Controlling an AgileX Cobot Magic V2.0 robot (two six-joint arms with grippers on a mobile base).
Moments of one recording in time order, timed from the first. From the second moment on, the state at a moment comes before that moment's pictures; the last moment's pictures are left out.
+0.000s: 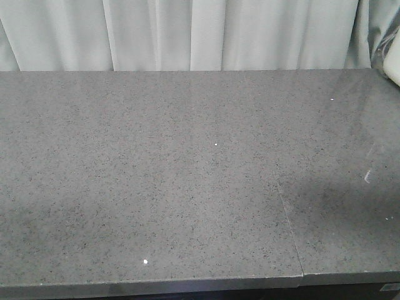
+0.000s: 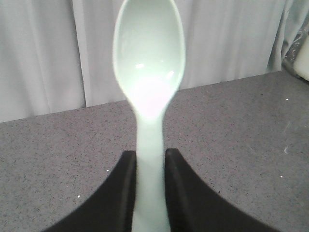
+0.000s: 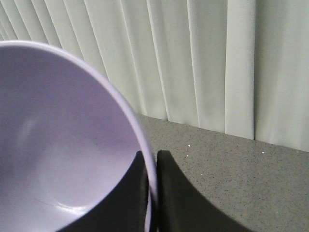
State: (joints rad) left arm -0.08 1.05 -1.49 -0.28 0.89 0.12; right arm -0.42 1.23 -1.75 1.07 1.27 -0.63
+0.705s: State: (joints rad) left arm -0.08 1.05 -1.49 -0.28 0.89 0.12; right arm -0.42 1.23 -1.75 1.07 1.27 -0.63
